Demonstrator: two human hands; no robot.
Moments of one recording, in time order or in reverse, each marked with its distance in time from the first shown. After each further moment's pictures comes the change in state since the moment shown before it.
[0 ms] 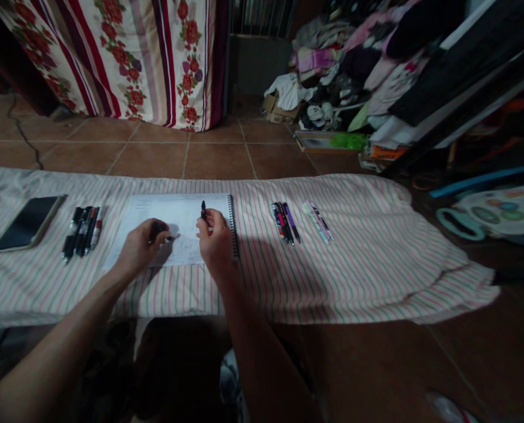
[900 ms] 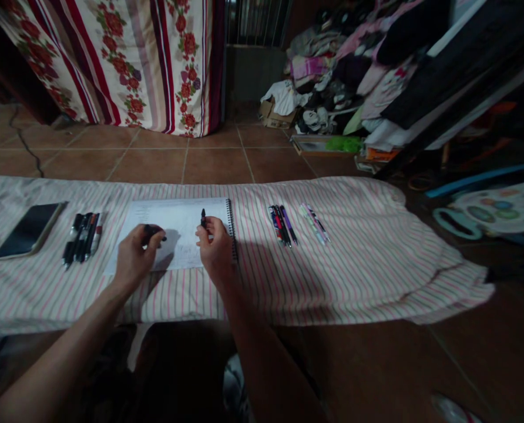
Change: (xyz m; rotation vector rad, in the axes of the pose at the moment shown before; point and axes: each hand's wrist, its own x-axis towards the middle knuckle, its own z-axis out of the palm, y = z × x) left_hand -0.007 -0.001 0.003 -0.009 0.166 -0.009; right_hand -0.006 -0.001 -0.005 0.046 -0.023 0.050
